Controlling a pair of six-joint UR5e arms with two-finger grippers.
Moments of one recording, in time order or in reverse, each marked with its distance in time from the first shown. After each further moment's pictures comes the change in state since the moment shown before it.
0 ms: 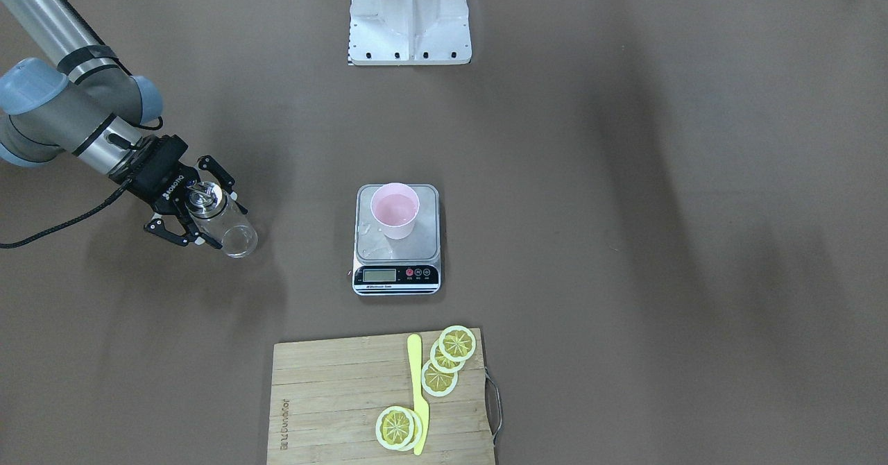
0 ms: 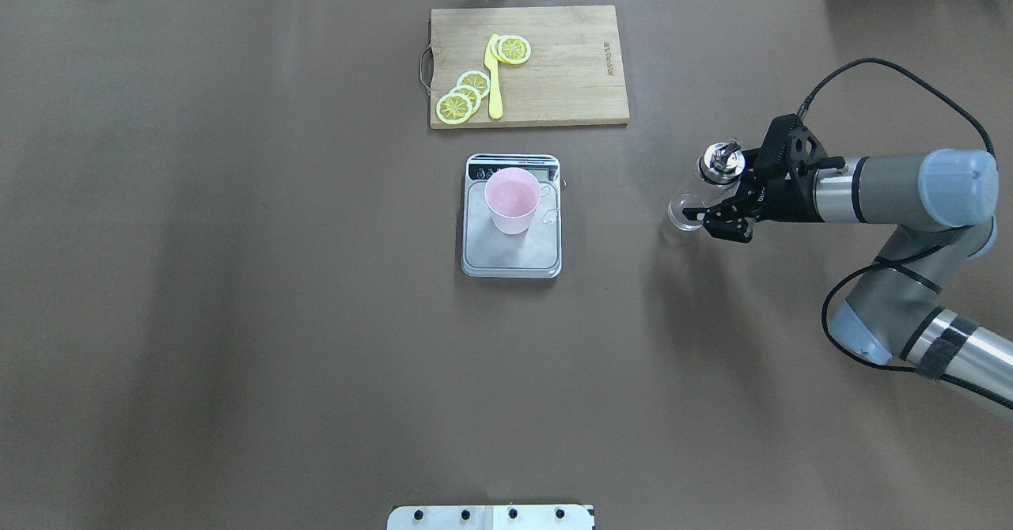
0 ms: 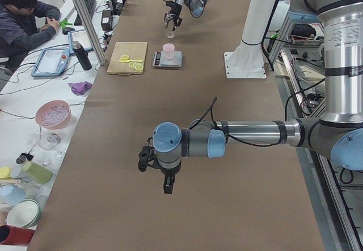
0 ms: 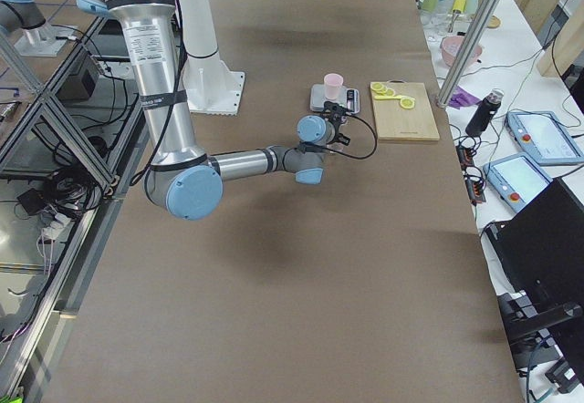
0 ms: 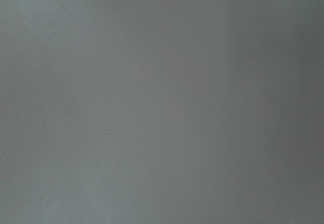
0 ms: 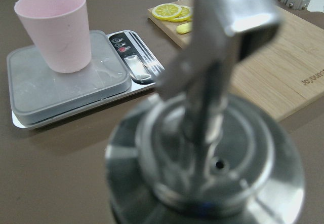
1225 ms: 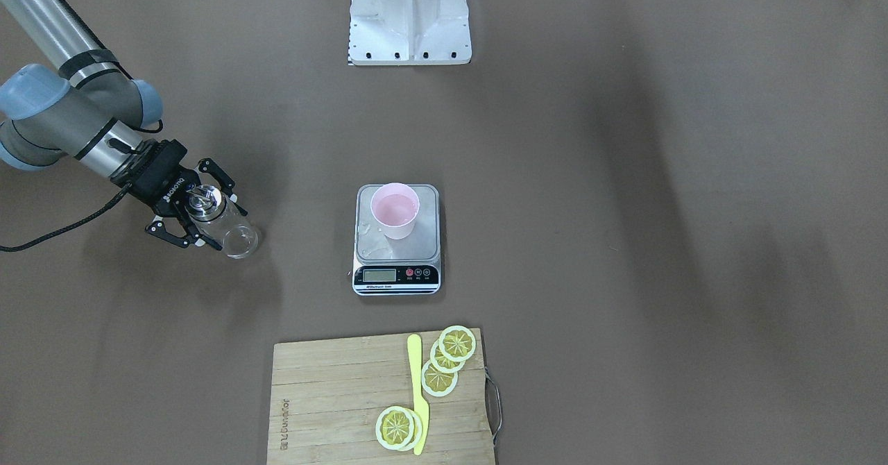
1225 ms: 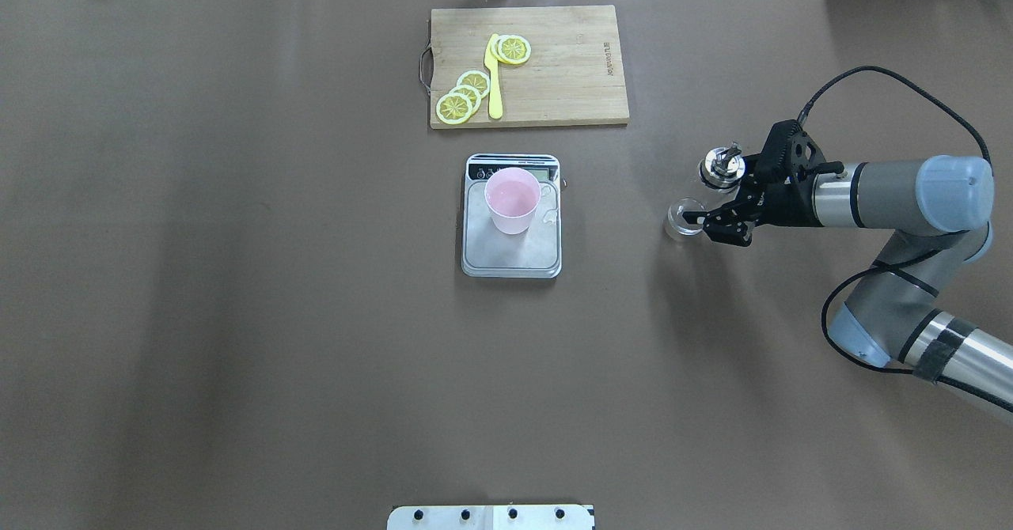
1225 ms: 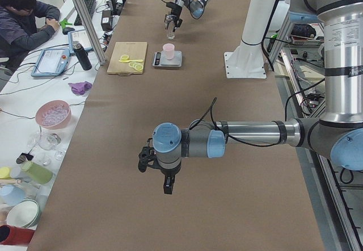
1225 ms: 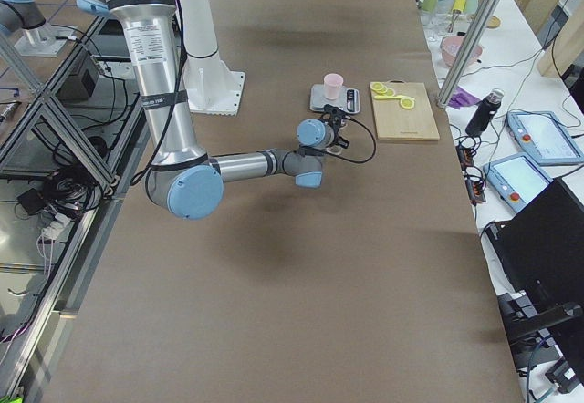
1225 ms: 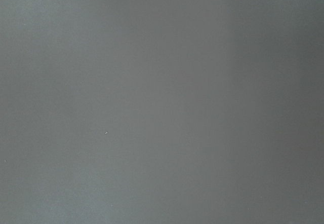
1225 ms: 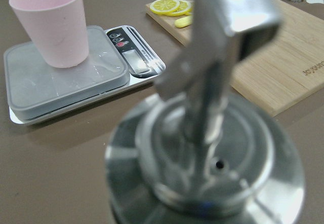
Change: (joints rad) left arm 0.002 -0.003 0.004 0.001 0.000 0.000; right arm -0.008 0.001 -0.021 0.018 -0.004 0.020
